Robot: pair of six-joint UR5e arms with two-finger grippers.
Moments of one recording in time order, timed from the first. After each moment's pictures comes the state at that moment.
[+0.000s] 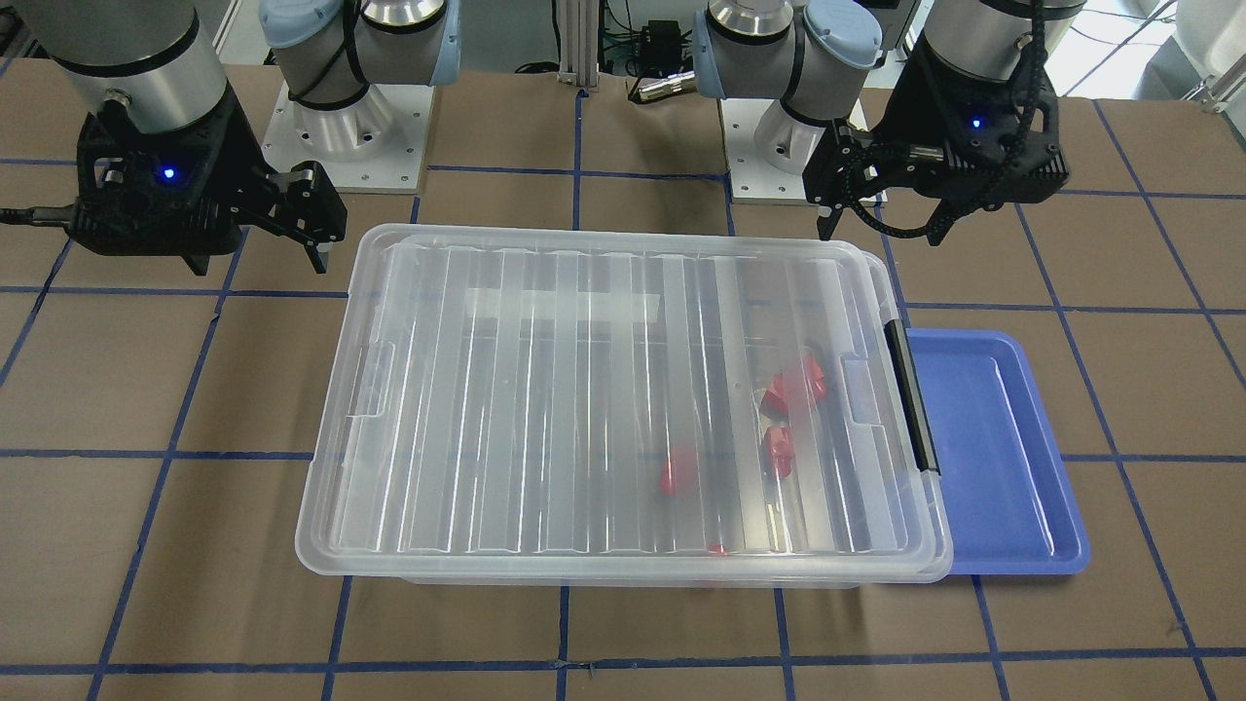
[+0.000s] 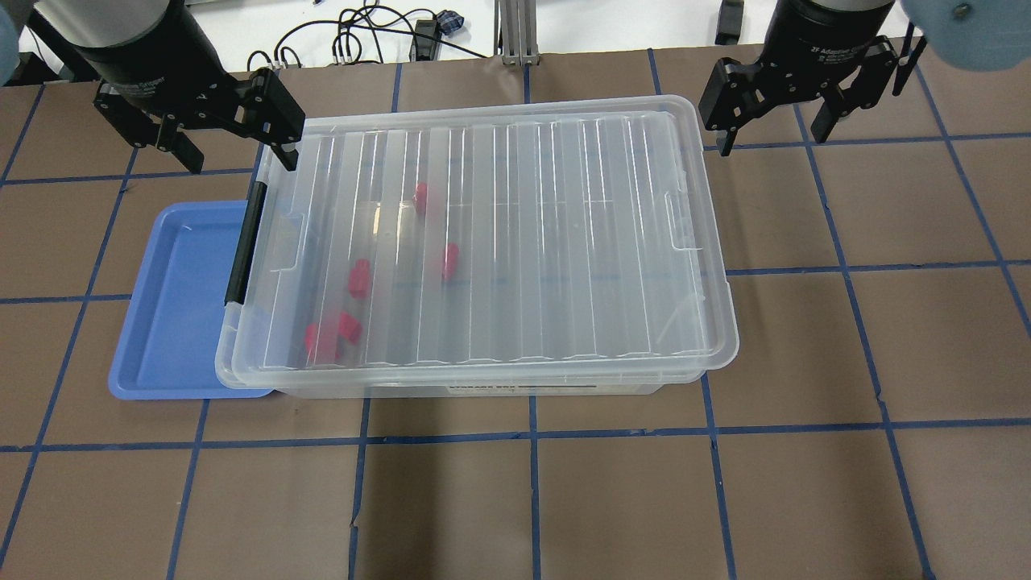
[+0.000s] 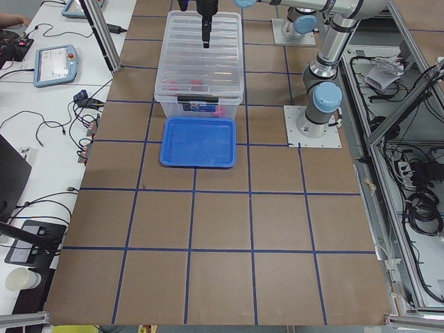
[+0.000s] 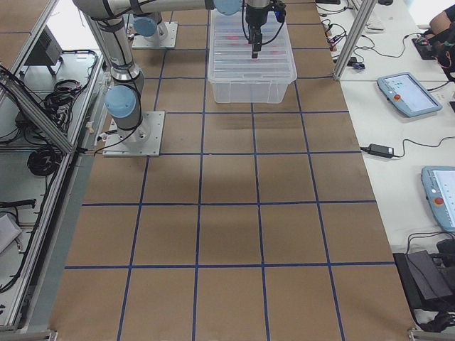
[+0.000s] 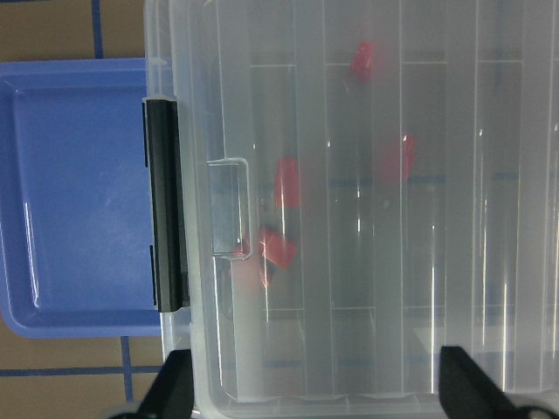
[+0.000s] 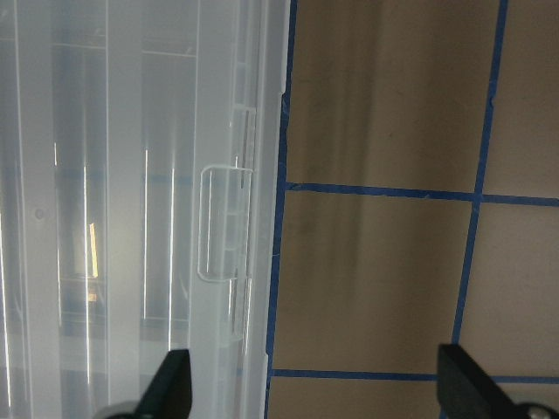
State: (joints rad) left arm -1.55 -1.58 -1.45 -1.65 1.57 0.05; right arm 1.58 -1.48 1.43 -1.51 -1.62 -0.06
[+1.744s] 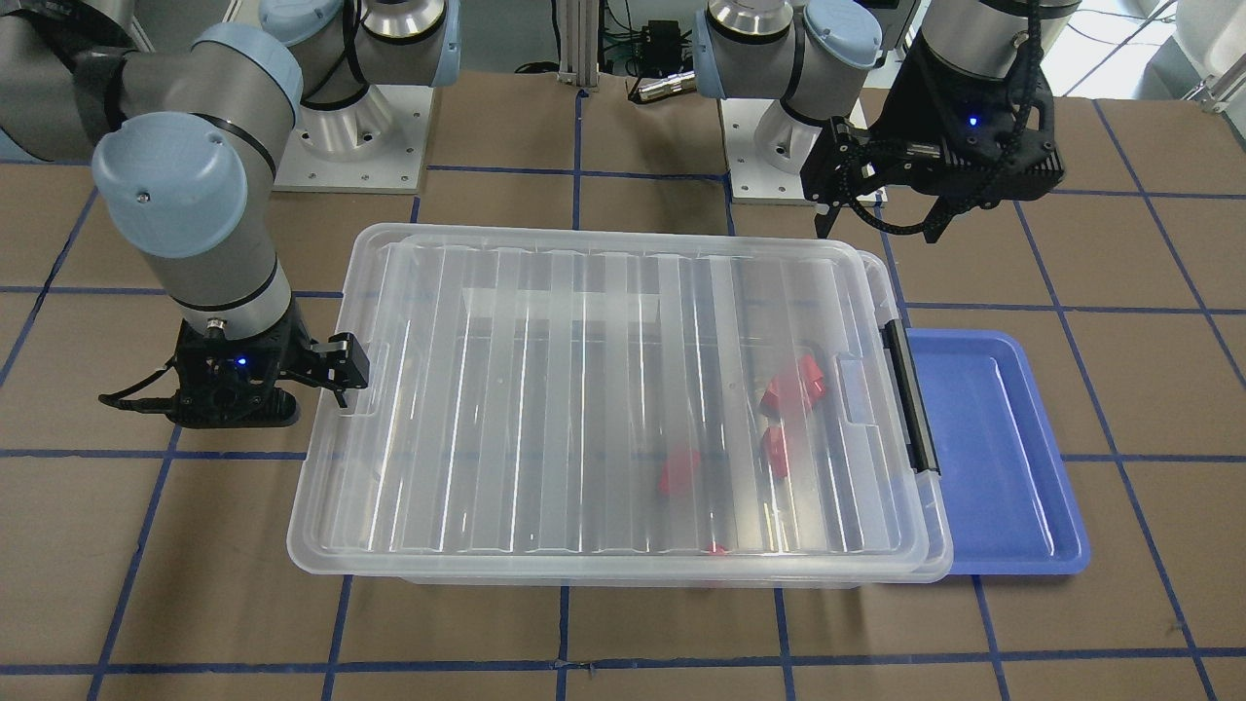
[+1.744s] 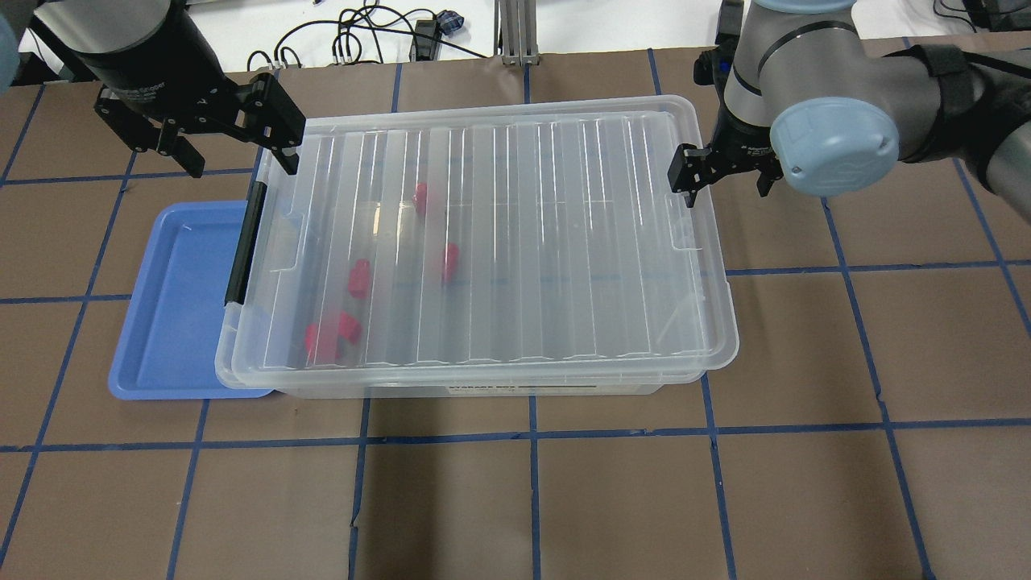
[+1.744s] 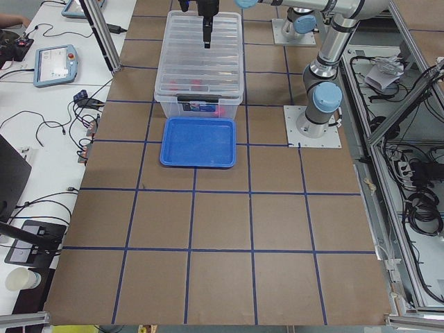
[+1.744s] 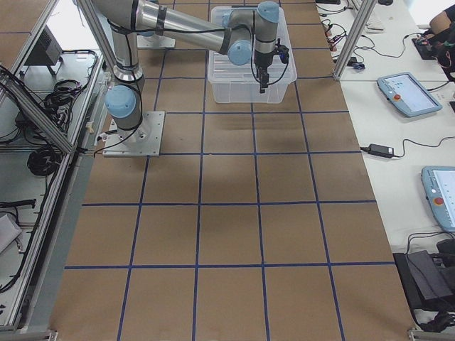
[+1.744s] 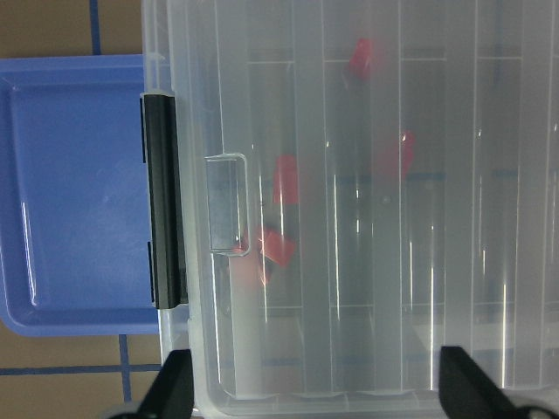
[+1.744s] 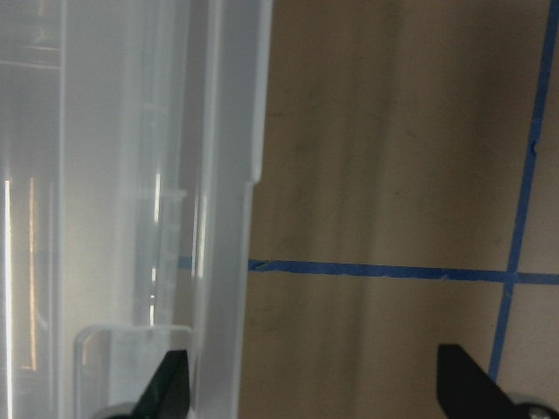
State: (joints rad) left arm -1.55 -1.57 -1.46 -1.65 1.57 0.05; right arm 1.57 -1.34 1.68 -1.93 -1.70 -0.09
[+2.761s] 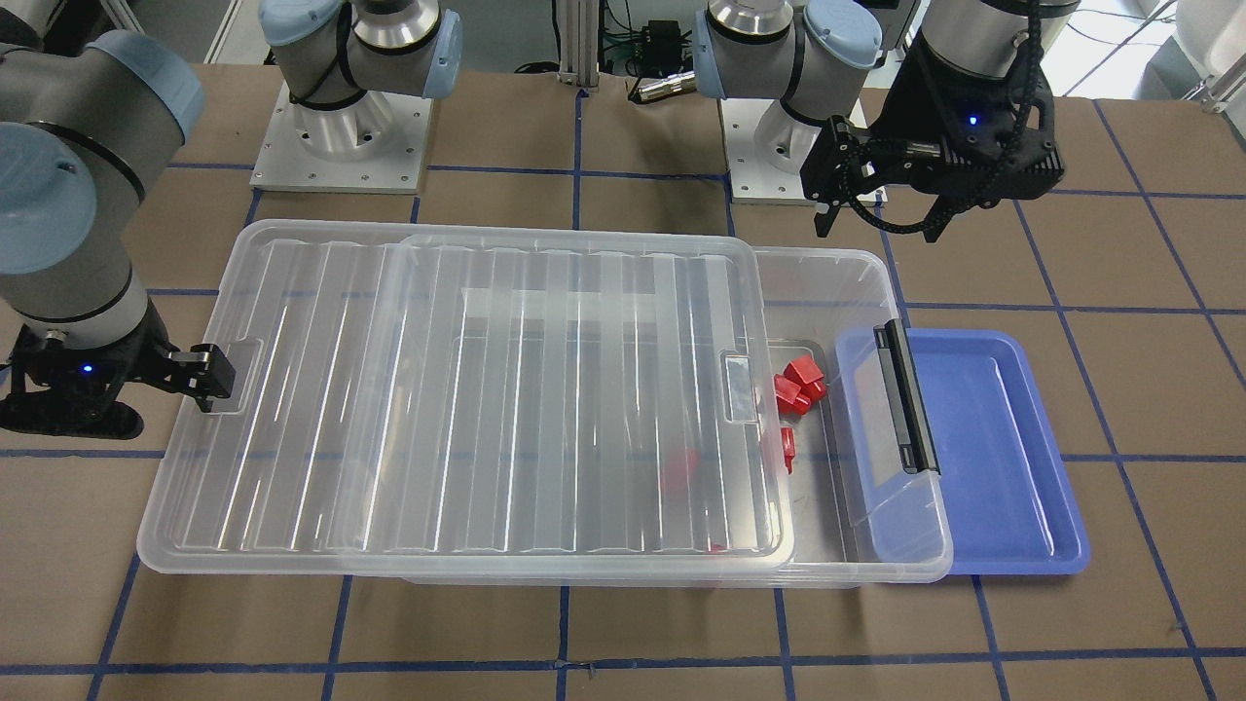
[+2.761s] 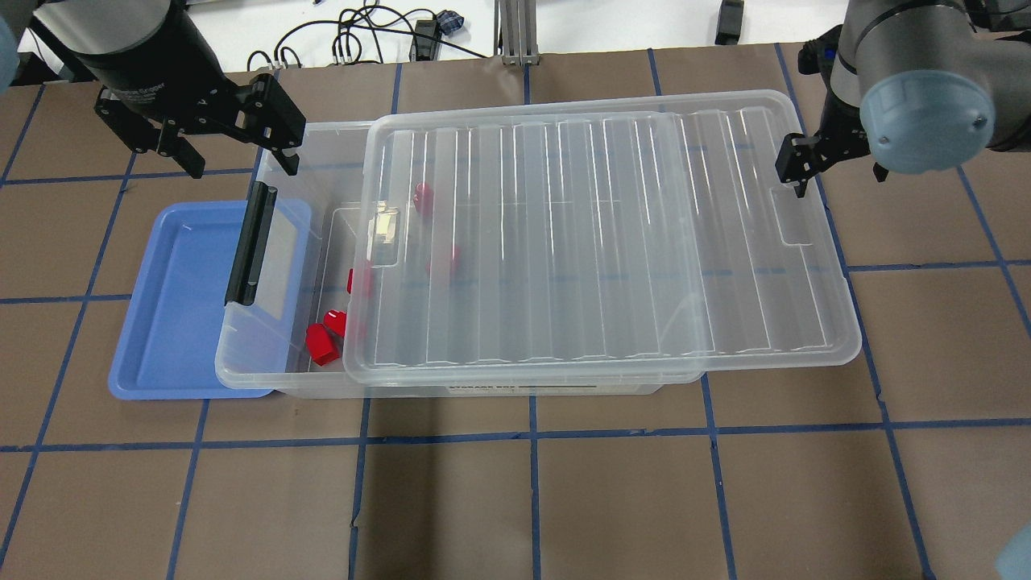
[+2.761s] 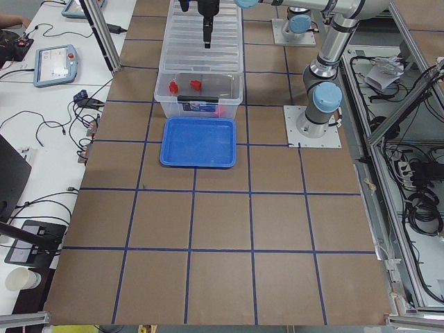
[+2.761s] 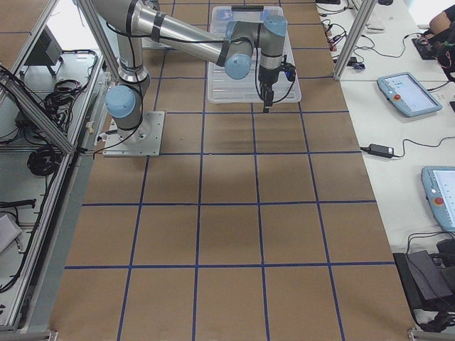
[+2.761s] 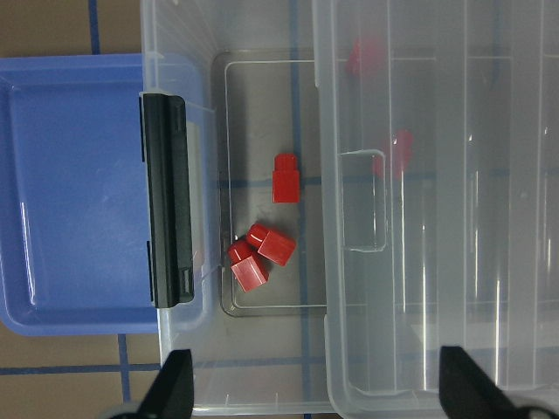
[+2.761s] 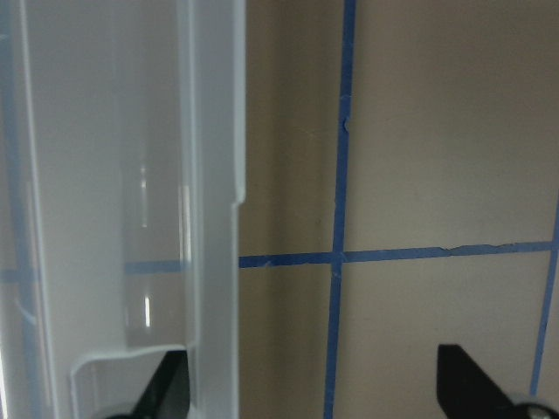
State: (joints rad) left arm -1.55 -1.57 -1.46 -1.65 1.57 0.05; right arm 1.40 -1.35 1.67 -1.92 -1.81 -0.19
